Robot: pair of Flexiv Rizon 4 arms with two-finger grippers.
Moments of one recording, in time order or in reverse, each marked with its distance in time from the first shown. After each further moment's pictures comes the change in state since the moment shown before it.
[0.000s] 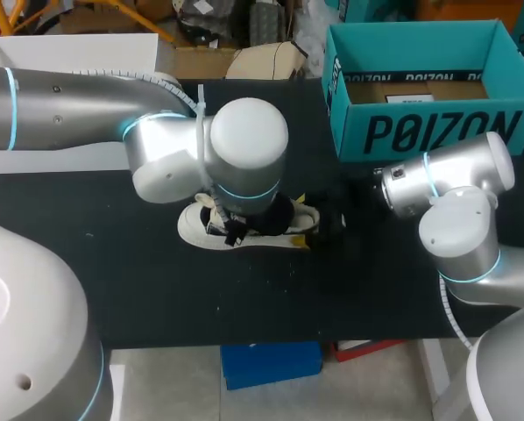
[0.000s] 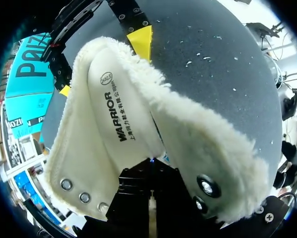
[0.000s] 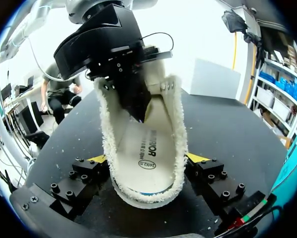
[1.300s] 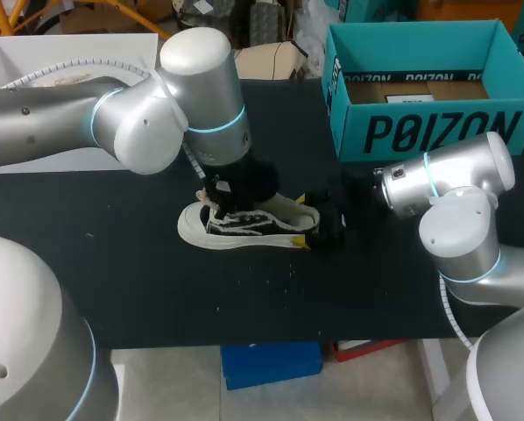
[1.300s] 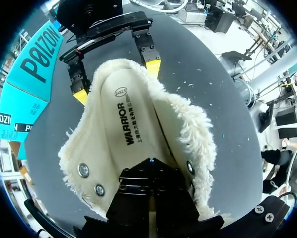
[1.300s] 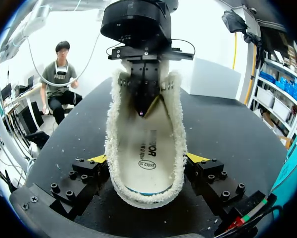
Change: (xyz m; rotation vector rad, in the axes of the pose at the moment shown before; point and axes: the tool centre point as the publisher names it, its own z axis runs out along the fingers) left arm -0.003 -0.002 -0.014 0.334 0.242 -0.001; right arm 0.000 0.000 0.000 -0.001 0.000 0.000
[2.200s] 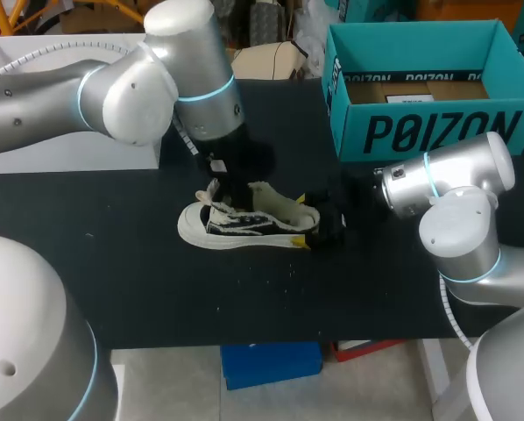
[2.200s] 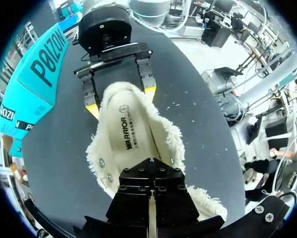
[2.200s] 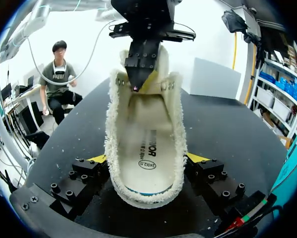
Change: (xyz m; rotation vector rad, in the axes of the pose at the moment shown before) left arm 0.009 -0.015 -0.039 0.110 0.112 -0.061; right arm 0.000 0.000 0.000 0.000 0.000 0.000
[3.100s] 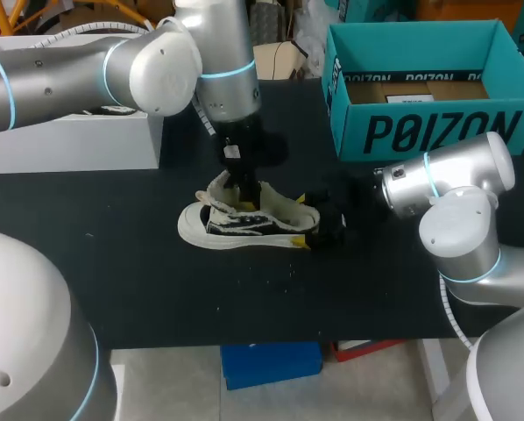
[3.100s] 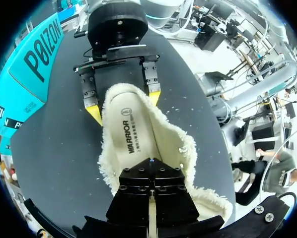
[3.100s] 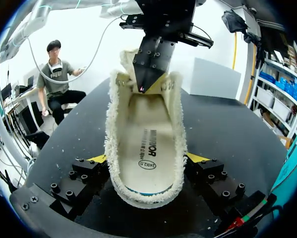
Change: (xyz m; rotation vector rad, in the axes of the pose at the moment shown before) left arm -0.010 -0.009 -0.001 -0.029 0.129 -0.040; right arm 0.000 0.000 0.000 0.000 0.000 0.000
